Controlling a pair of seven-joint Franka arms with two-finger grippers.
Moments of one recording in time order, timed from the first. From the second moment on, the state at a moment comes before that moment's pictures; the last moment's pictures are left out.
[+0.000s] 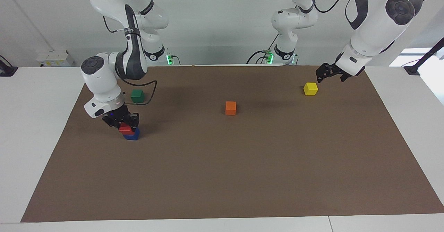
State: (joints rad) left arm 0.07 0.04 -0.16 -1.62 0.01 1.45 -0.06; right arm -0.09 0.15 0.06 -2.13 -0.01 2.40 0.02
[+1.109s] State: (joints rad) left arm 0.07 0.01 -0.17 -1.62 0.01 1.48 -0.06; right arm -0.10 0.15 0.06 -2.13 -0.01 2.40 0.02
